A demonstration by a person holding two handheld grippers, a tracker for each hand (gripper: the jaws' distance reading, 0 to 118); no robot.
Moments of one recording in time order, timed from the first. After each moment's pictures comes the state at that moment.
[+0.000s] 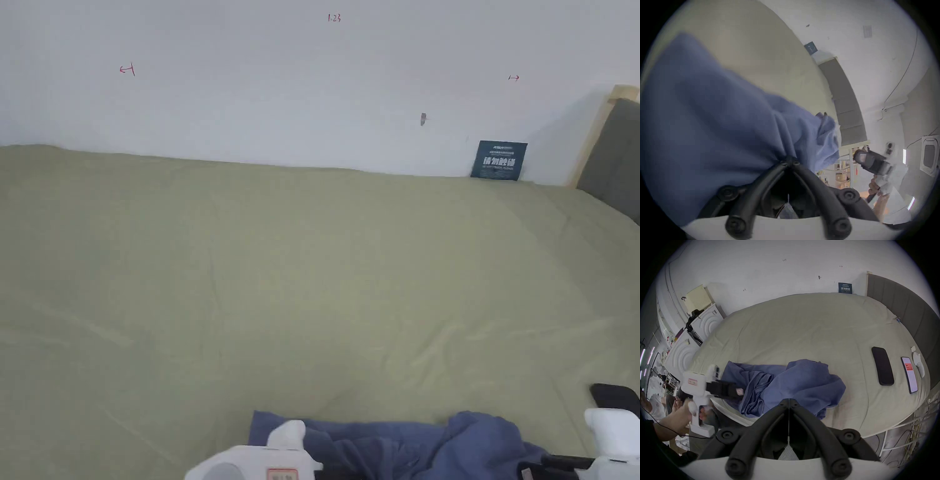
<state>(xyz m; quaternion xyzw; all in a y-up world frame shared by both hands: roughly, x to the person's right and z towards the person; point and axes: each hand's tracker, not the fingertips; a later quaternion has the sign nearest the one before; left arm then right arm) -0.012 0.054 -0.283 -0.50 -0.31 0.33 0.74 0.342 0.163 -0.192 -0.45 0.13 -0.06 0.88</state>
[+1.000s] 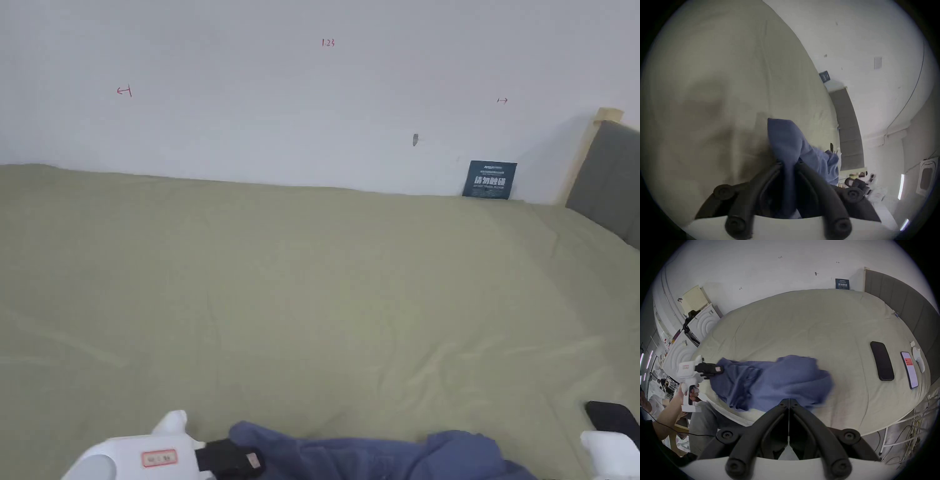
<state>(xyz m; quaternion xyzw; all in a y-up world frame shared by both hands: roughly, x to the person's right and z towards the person) -0.123 0.074 -0.303 -0.47 -0.21 0.41 0.76 0.348 0.156 -0.195 -0.46 0.12 -0.07 0.88</state>
